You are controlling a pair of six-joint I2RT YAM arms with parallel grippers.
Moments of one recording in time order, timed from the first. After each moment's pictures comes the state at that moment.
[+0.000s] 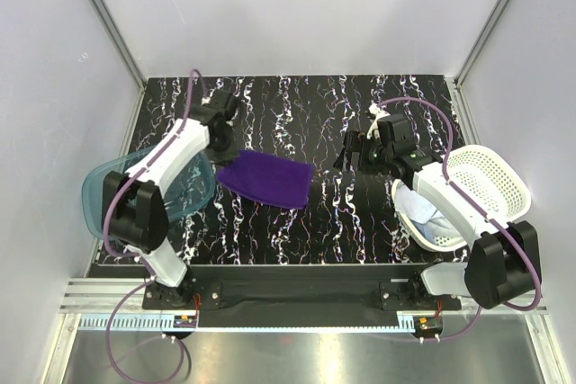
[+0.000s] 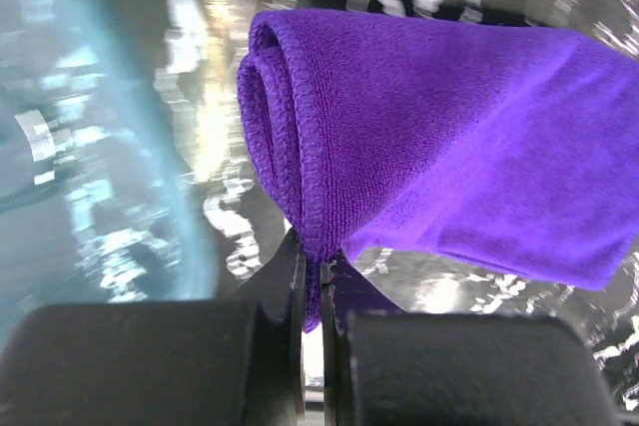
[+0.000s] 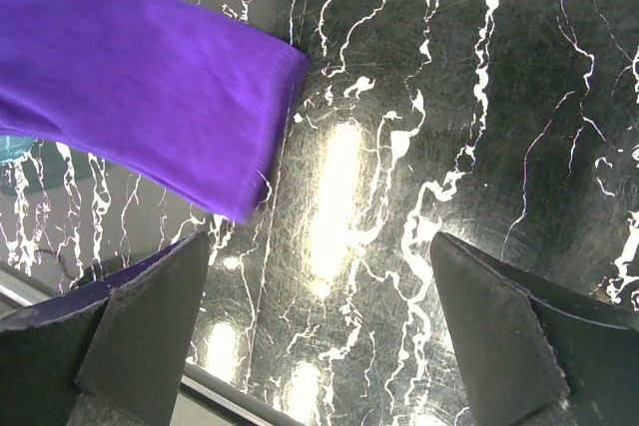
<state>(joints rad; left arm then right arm) -0.35 1.68 1.41 -0.96 -0.14 -0.50 0.36 1.32 0.98 -0.41 -0.20 0.40</state>
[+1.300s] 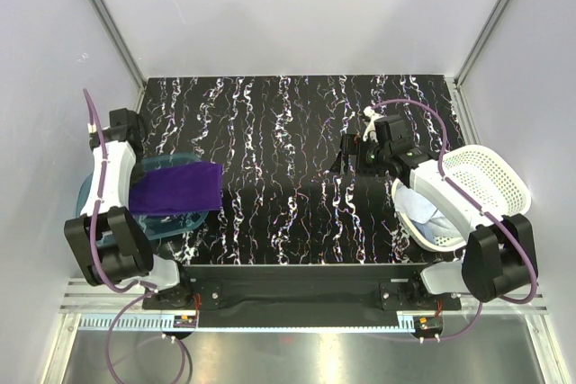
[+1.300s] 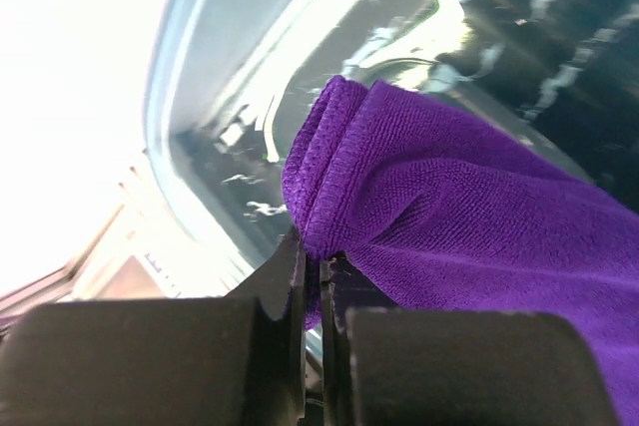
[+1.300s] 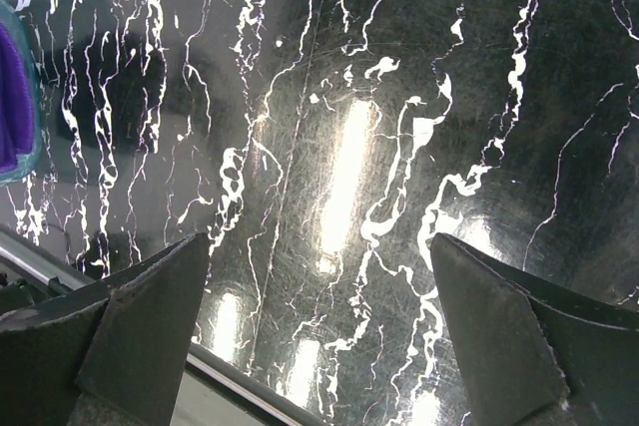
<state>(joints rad) 0.28 1.43 1.21 -1.04 -0.58 -0.33 0.36 1.36 0.98 -0.41 -0.27 0.39</state>
